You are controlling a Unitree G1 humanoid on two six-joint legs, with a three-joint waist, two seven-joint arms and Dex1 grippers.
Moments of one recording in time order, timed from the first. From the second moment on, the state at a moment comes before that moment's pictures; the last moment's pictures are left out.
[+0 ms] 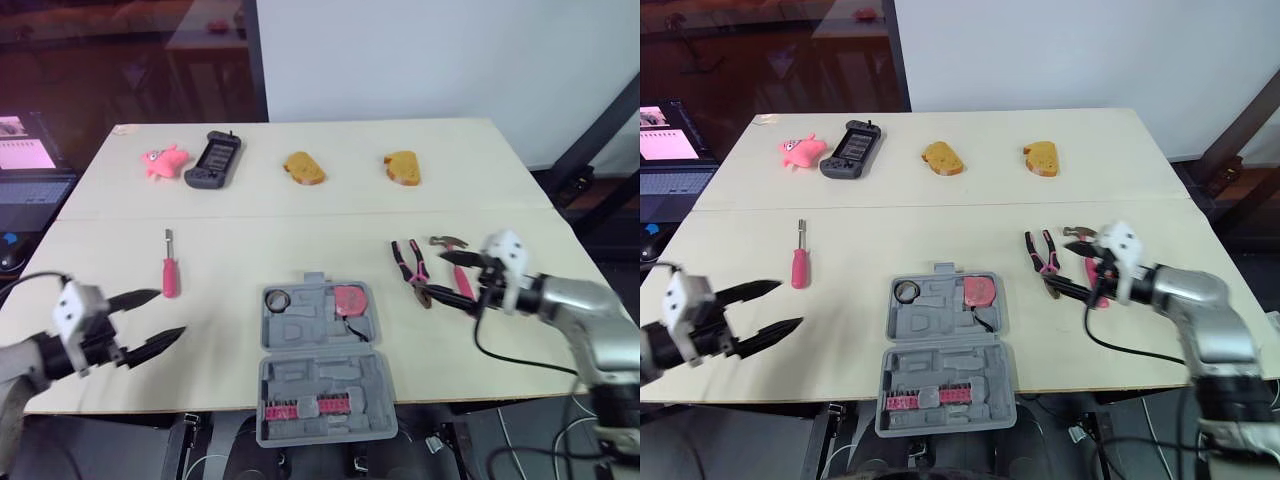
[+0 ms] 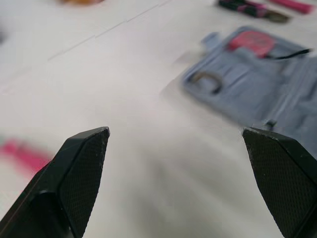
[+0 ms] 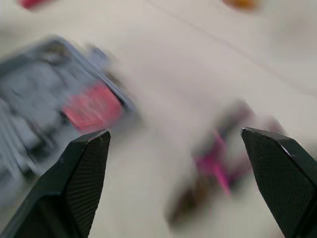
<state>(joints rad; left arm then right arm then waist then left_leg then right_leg) 0.27 0.77 0.50 -0.04 -0.53 0.15 -1.13 -0.13 -0.78 -0.24 0.02 0.37 0.38 1.03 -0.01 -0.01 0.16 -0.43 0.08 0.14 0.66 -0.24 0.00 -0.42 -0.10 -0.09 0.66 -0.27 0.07</state>
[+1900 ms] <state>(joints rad) -0.57 0.92 -0.03 -0.23 -0.66 0.53 -1.37 0.44 -0.80 -0.58 -0.79 0.60 0.94 0.72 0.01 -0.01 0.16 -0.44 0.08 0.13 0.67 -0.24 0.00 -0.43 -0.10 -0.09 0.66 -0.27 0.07</state>
